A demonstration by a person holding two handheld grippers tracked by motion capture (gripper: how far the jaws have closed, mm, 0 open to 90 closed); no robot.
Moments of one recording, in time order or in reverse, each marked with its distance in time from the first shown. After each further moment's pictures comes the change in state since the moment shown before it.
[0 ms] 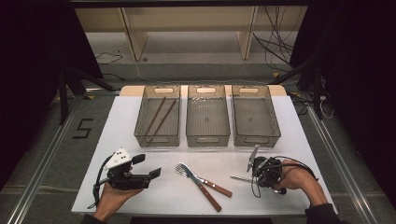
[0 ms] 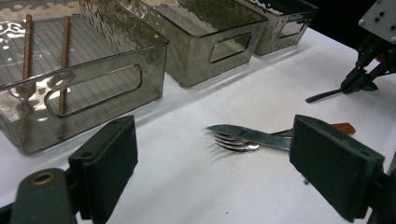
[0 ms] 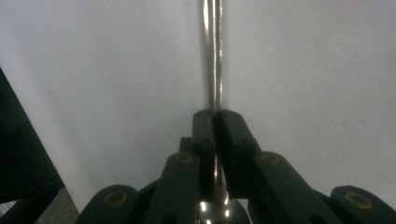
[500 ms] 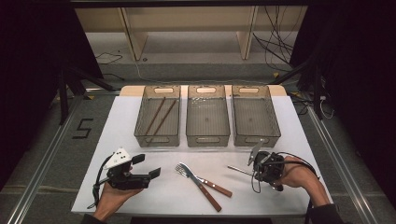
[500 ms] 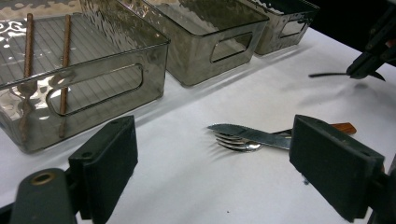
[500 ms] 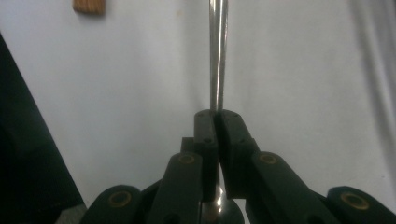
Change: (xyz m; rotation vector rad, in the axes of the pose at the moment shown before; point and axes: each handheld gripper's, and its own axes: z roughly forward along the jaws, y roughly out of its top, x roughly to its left) left arm 0.001 0.000 -0.001 0.004 0.004 -0.001; right arm 0.001 0.002 -0.027 -0.118 -0.033 0.045
